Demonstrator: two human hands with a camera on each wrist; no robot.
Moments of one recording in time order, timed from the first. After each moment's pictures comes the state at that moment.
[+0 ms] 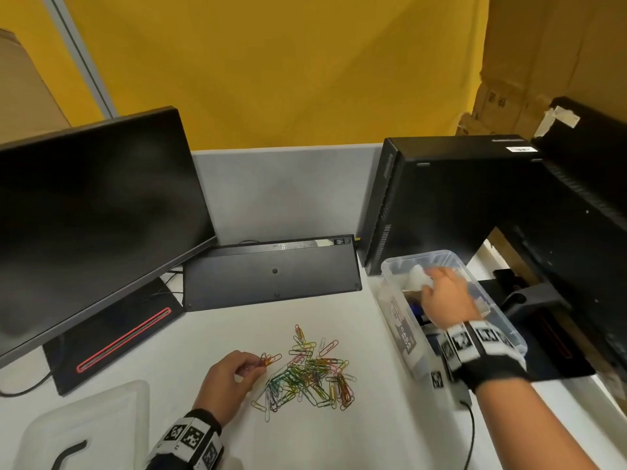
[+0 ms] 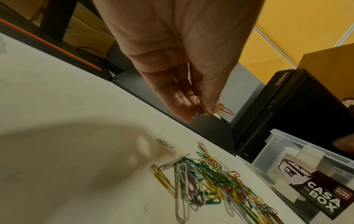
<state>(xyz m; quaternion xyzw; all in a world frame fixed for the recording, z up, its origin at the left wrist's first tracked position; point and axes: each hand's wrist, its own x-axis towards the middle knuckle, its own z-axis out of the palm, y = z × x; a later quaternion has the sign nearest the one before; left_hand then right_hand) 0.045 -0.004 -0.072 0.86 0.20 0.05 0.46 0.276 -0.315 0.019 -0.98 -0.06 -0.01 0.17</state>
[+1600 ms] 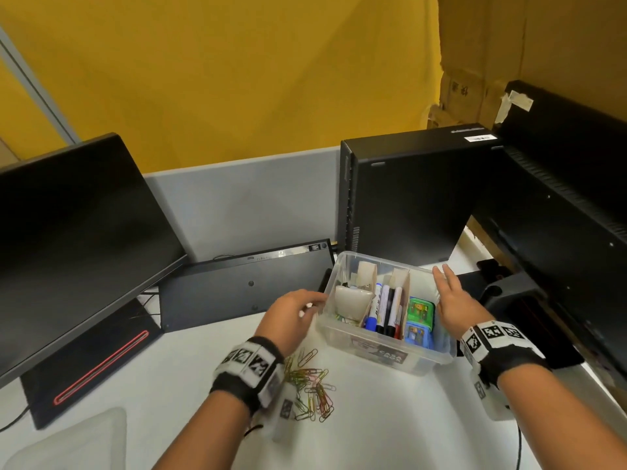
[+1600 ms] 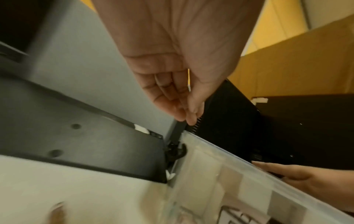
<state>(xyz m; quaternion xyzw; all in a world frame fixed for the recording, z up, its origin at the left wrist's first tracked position) 0.182 -0.107 0.022 0.94 0.03 0.02 0.34 0.304 -0.397 -0.003 -0.98 -0.09 0.14 0.10</state>
